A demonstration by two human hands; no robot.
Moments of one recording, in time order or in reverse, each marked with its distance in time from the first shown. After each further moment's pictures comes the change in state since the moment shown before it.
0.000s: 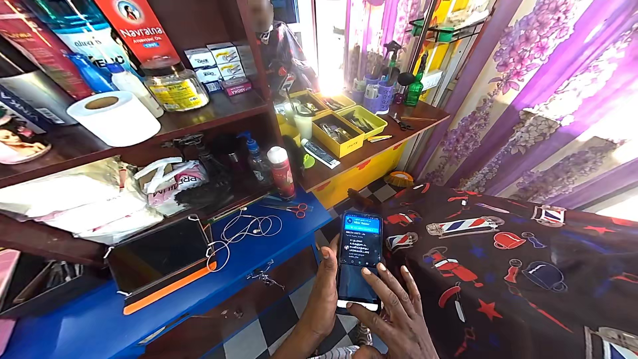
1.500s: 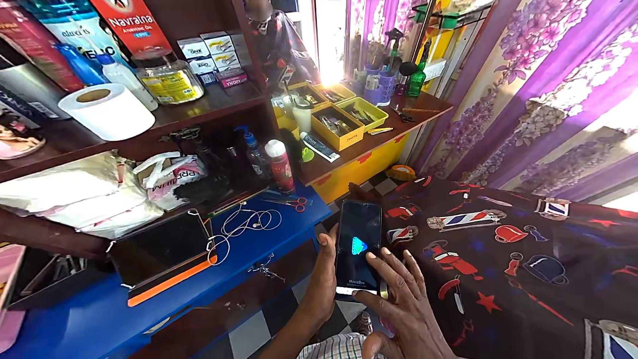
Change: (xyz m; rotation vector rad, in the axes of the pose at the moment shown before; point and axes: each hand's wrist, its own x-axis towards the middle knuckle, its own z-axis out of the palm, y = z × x) left_hand 0.006 -0.002 -0.001 0.034 0.025 -0.011; right_hand 0.008 0.017 -0.011 0.111 0.008 0.023
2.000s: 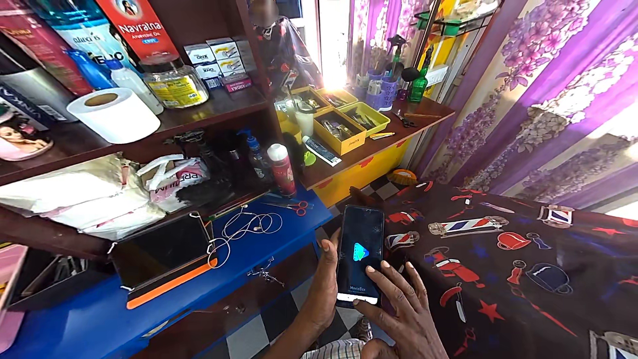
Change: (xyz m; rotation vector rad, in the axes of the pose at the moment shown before) left_hand 0.003 0.000 0.002 0.001 0.005 0.005; right_hand -0.013 0.008 0.005 -0.068 -0.012 -0.030
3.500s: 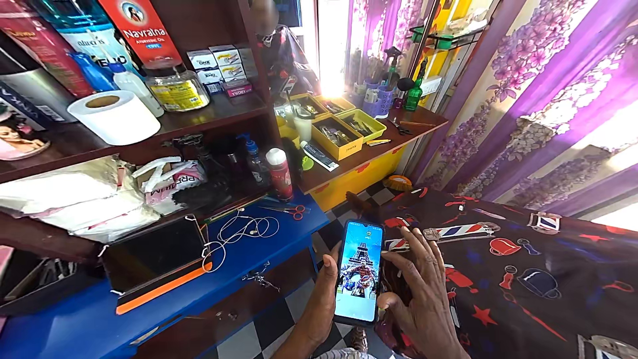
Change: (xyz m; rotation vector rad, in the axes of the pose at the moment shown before) left_hand -0.011 -0.011 -0.004 0.013 -0.080 0.006; right_hand 0.038 0.020 -0.025 -0.055 0.169 0.217
